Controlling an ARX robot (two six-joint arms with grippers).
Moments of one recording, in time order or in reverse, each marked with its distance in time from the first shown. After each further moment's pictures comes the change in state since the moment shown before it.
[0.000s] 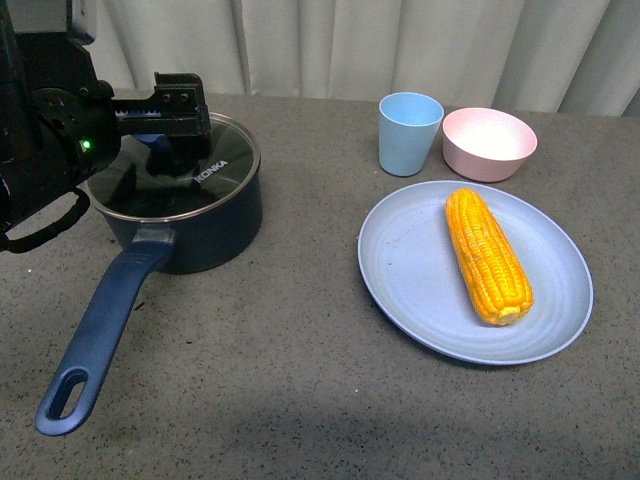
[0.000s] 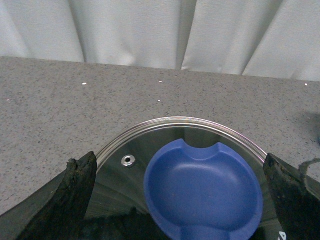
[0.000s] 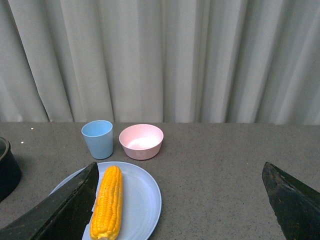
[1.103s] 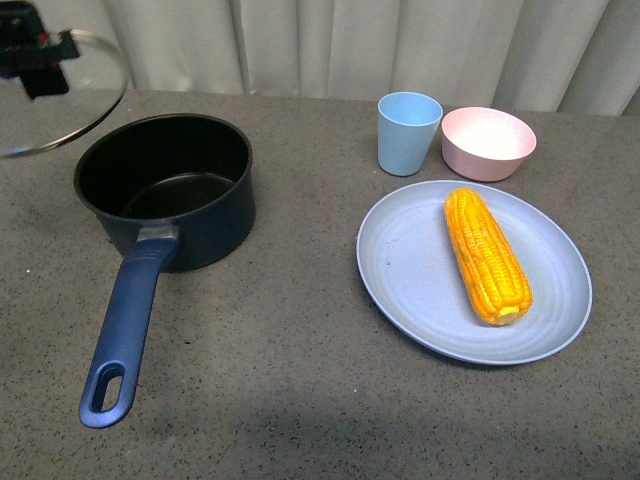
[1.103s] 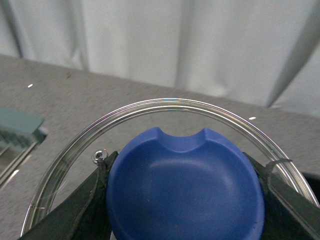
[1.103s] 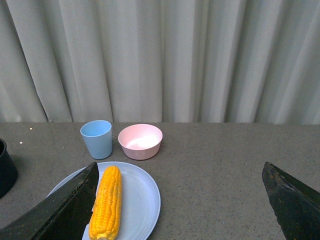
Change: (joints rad) left arm 0.272 -0.058 0.004 0.006 0.040 0.036; right arm 0.000 0.000 0.000 0.000 0.000 0.000
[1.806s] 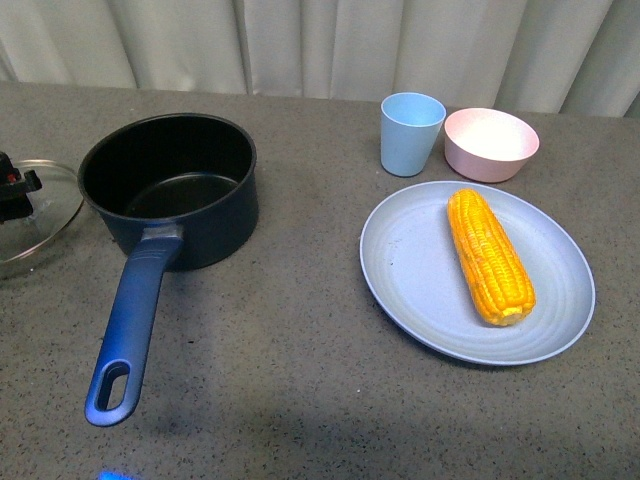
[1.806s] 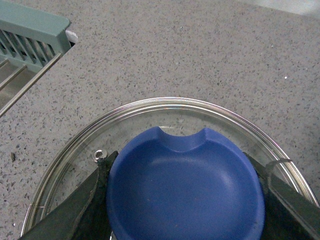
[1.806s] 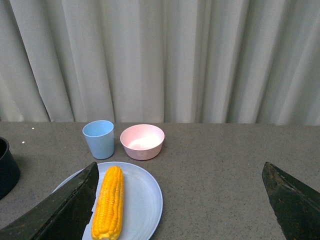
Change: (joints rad) left arm 0.166 0.340 0.035 0.128 0.096 -0.002; right arm 0.000 0.000 0.000 0.000 0.000 0.000
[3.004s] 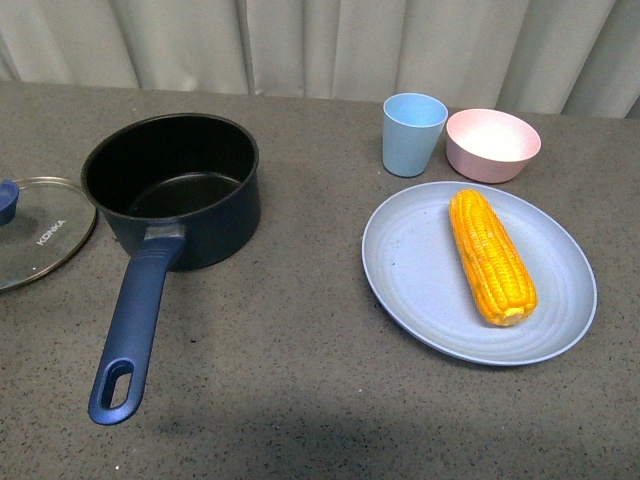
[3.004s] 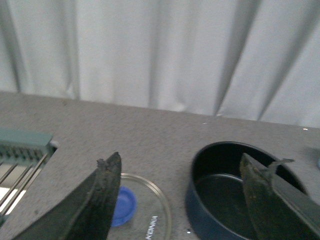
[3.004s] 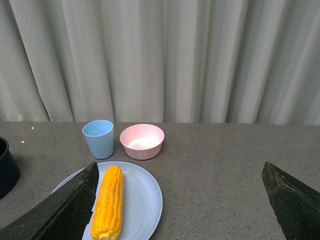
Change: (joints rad) left arm -0.034 -0.853 -0.577 0.053 0.230 0.024; right arm 0.000 0.000 0.000 0.000 -0.001 0.000
